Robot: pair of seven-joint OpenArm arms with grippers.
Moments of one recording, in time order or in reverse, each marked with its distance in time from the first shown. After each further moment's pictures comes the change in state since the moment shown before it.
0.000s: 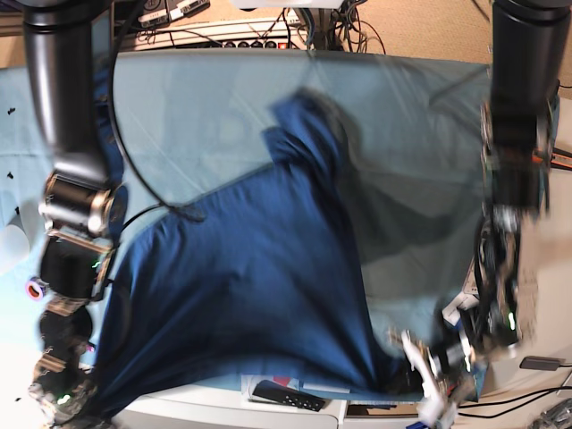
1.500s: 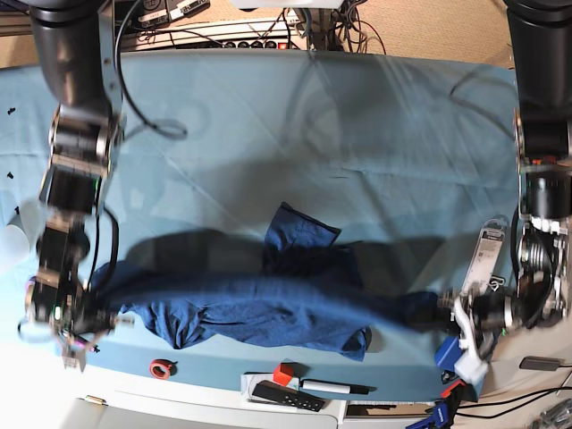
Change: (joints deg) left arm 5.7 -8.4 0.0 -10.6 -37.8 -9.7 32.0; right arm -27.3 6.1 -0.1 25.2 9.0 10.4 -25.5
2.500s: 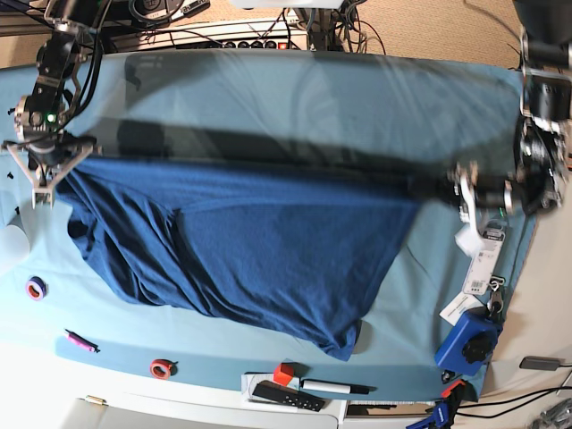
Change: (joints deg) left arm 27.0 -5.6 0.0 9.4 -11.3 0.0 6.1; right arm -50.9 2.5 19.9 36.9 -4.0 2.0 4.7
